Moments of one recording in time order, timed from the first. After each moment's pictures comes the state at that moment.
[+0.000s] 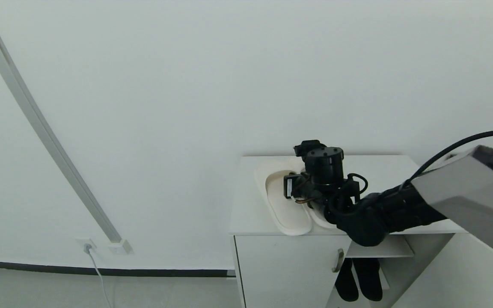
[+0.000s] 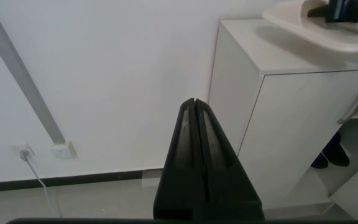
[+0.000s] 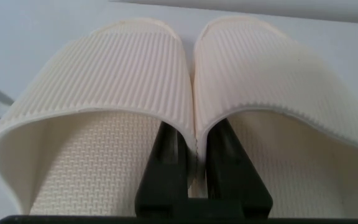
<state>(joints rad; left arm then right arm) 0.00 0.00 0.00 0.00 -0.07 0.00 0.67 2.16 -1.26 -0.67 -0.38 0.17</state>
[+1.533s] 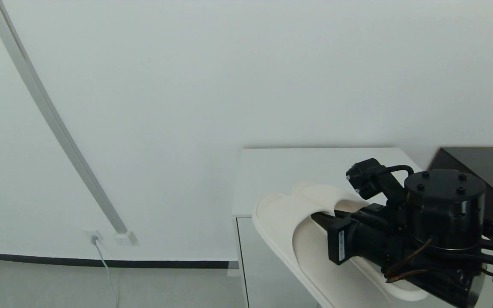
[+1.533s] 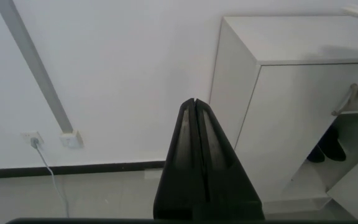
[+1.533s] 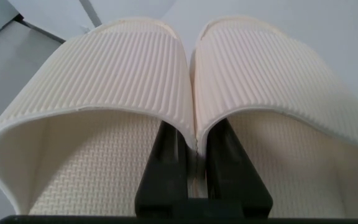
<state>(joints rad) 0.00 0.00 0.00 0.00 -0.04 -0.01 0.85 1.60 -0.67 -0.66 -0.25 0.17</state>
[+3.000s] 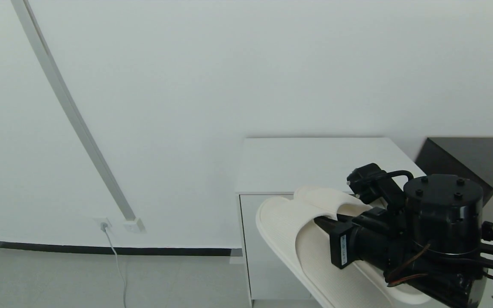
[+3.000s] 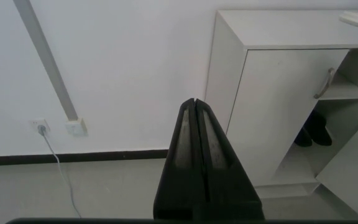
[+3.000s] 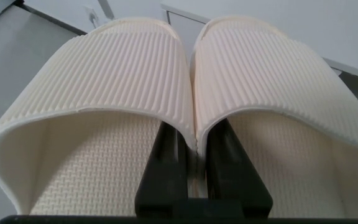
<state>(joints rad) 0.00 0.00 0.00 0.00 -0.04 -0.01 0.85 1.60 -0.65 -0.66 -0.25 0.17</state>
